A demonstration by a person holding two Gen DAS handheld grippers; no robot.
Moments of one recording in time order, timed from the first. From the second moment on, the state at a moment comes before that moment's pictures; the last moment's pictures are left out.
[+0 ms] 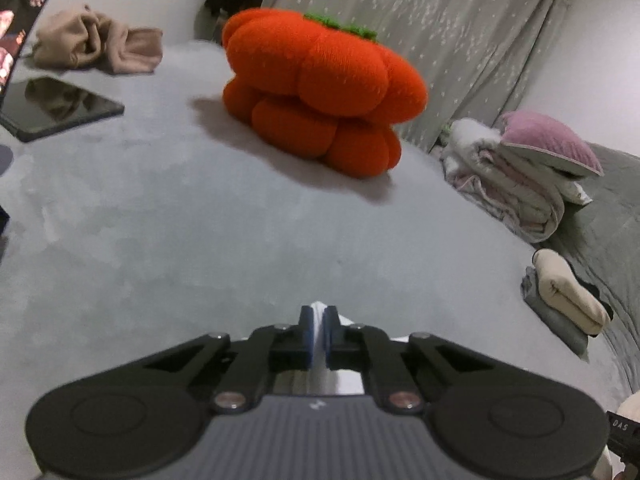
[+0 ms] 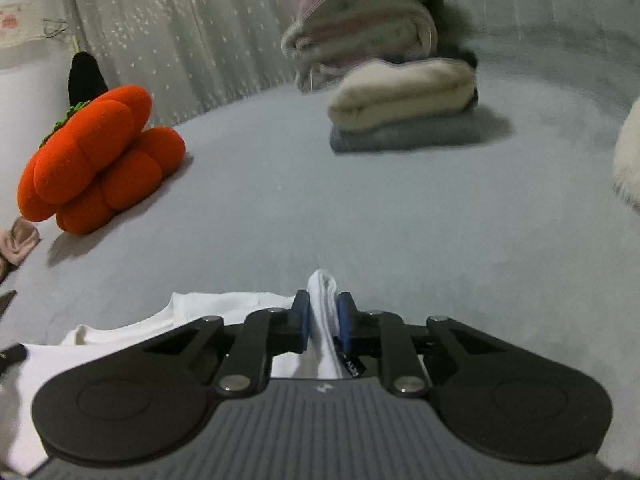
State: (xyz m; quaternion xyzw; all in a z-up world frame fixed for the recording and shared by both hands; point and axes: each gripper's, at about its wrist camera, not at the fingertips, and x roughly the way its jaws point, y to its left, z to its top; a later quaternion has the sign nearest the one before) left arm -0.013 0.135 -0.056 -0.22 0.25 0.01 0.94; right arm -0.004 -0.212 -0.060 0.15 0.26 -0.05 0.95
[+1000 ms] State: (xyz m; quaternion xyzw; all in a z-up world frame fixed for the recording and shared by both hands) left arm -0.034 0.074 -0.038 -0.06 0.18 -0.02 0.98; right arm -0.002 -0.162 -0.039 0.06 0.21 0.03 0.97
